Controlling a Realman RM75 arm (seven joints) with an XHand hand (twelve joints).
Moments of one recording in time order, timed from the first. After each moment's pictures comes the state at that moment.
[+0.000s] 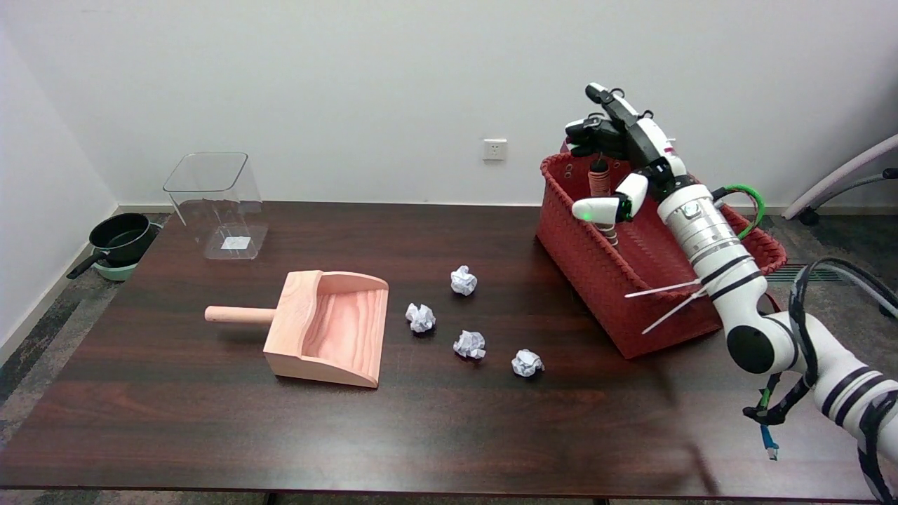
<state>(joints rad) 0.07 -0.83 1.34 -1.31 0.91 -0.55 -2.18</state>
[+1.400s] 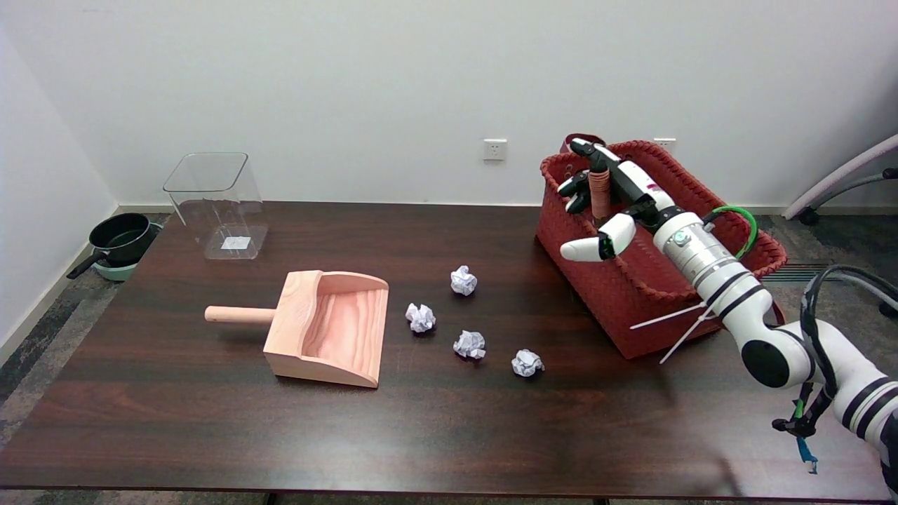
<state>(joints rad) 0.00 -0.80 1.36 -1.32 0.82 -0.39 -2.21</state>
